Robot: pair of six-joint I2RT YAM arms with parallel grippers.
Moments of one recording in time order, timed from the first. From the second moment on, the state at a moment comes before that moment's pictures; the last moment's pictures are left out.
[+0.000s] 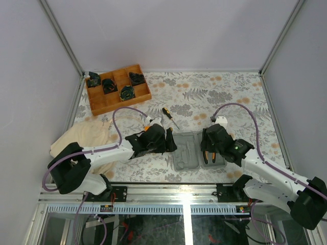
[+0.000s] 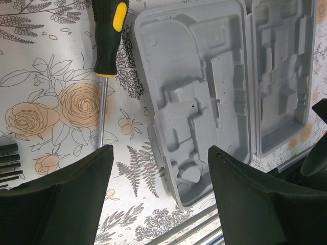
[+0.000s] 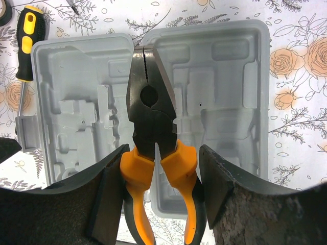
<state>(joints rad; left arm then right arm) -0.90 1.41 0.72 -0.10 -0.06 -0.90 0.72 0.95 0.62 -0.54 0.32 0.61</state>
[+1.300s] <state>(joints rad) -0.84 1.59 0.72 0.07 0.00 -0.96 0.72 0.95 0.62 -0.56 0.31 0.61</state>
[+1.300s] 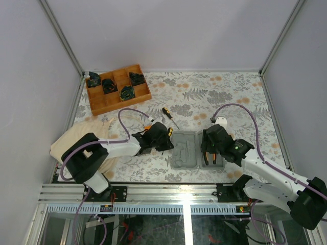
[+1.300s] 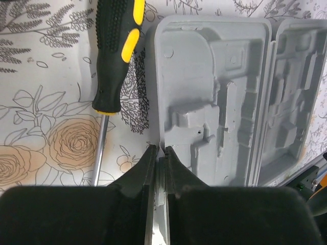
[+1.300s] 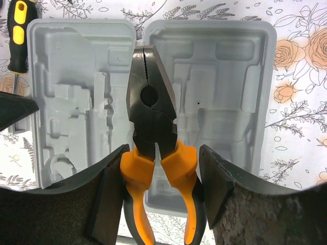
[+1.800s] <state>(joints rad) -0.73 1.61 0.73 0.08 0.03 -0.96 0.68 1.04 0.64 -0.57 0.32 0.58</state>
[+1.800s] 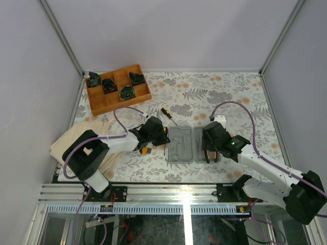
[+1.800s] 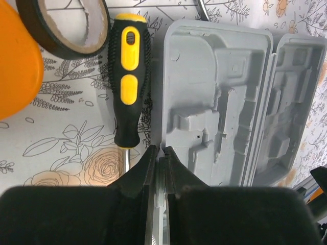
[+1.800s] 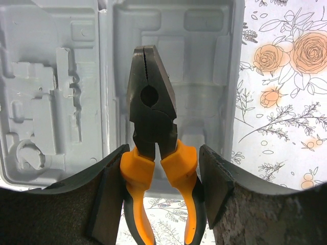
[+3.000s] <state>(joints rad) -0.72 1.03 0.86 -0.22 -0.16 -0.70 0.62 1.08 0.70 -0.56 0.28 0.53</state>
